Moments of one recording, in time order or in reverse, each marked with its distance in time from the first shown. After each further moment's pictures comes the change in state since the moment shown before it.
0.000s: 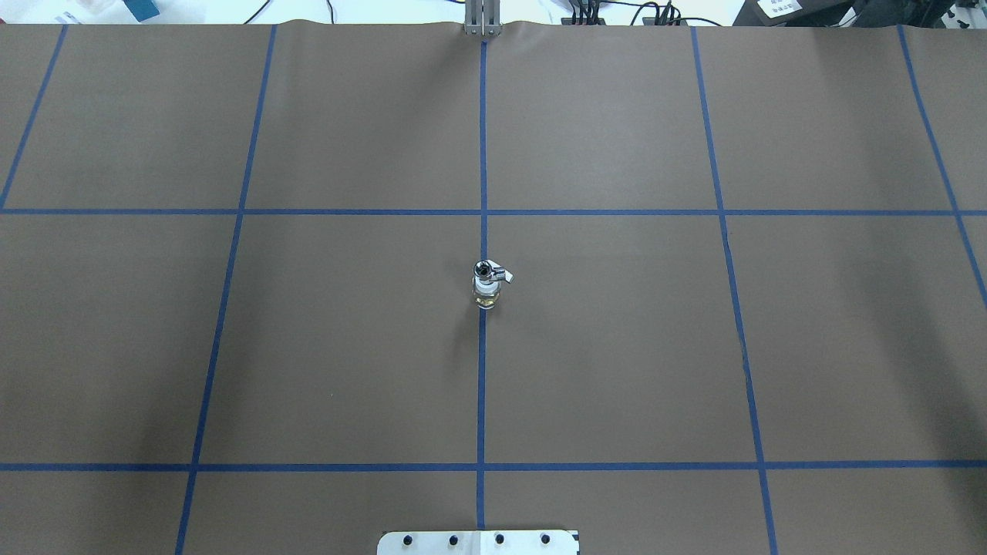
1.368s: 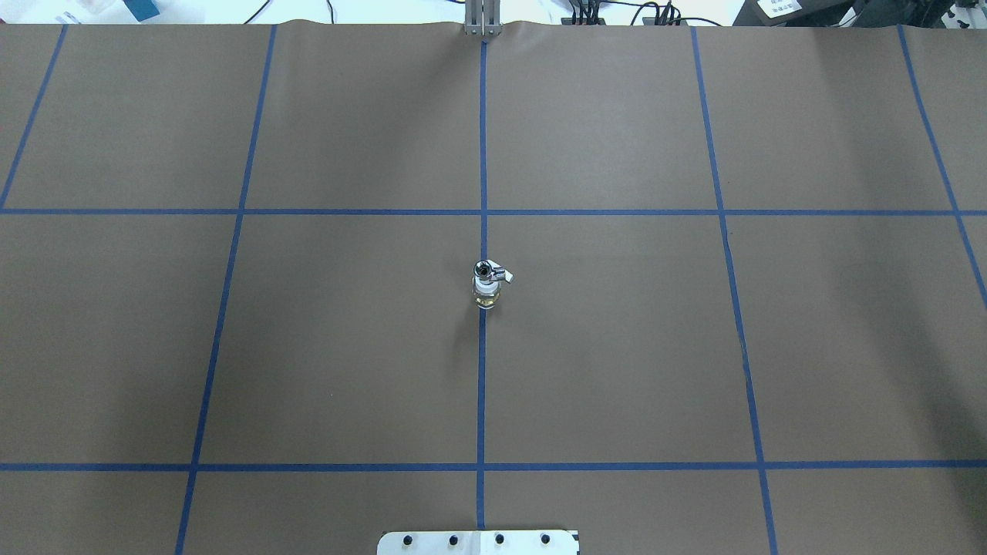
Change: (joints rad) left arm 0.127 -0.059 -0.171 0.078 0.001 -0.151; right arm -0.049 0.010 -0.002 0.019 -0.013 0.061
